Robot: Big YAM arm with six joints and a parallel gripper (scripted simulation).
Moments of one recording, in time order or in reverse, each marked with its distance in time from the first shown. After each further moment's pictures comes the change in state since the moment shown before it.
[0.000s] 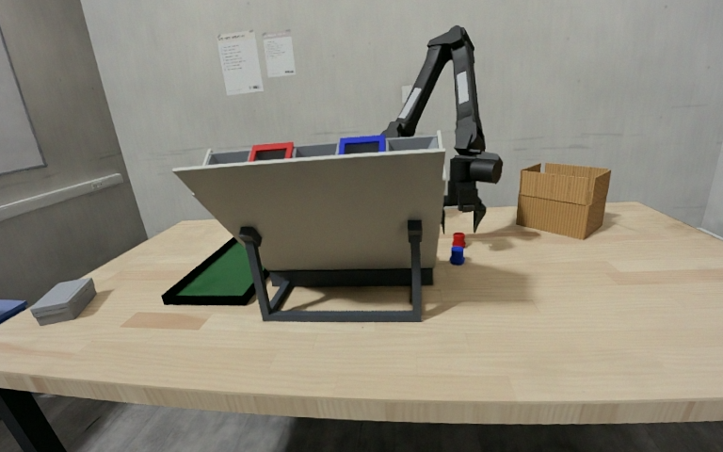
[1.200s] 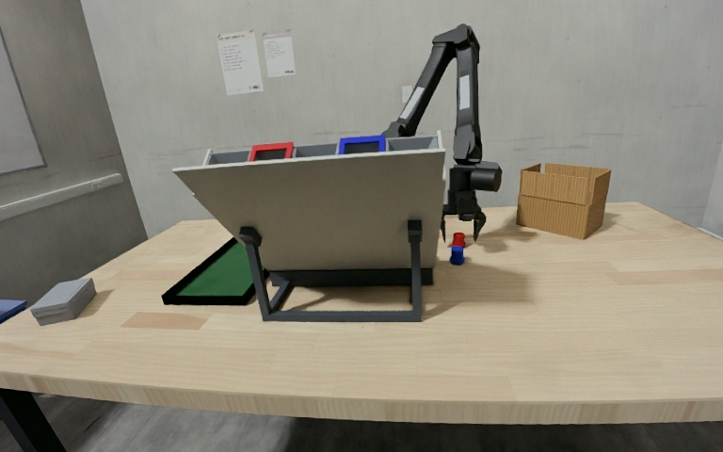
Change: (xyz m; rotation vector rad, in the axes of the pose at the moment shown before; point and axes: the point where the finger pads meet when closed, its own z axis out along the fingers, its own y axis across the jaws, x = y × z) arm -0.001 0.002 0.025 -0.015 -0.017 0.009
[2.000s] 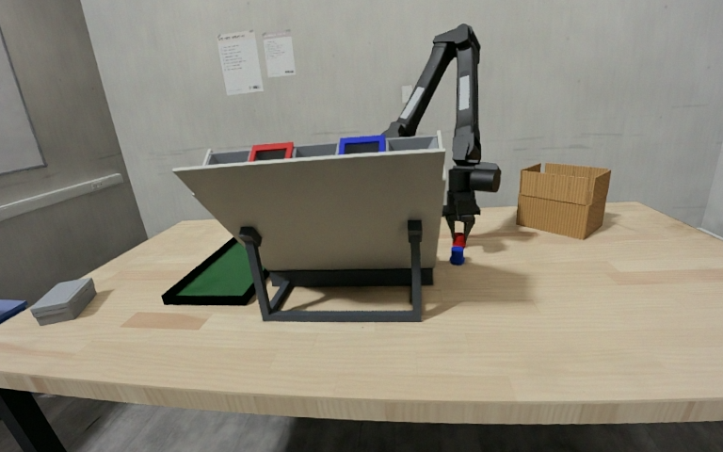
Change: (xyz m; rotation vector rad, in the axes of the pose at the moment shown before) arm 0.001 -0.001 0.002 -0.004 0.001 0.008
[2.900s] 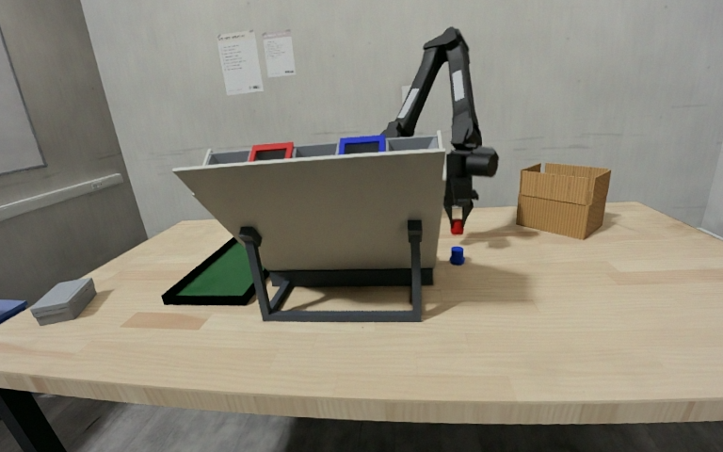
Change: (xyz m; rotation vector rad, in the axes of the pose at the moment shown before) arm 0.007 -0.005 -0.043 -0.006 0.016 0.038
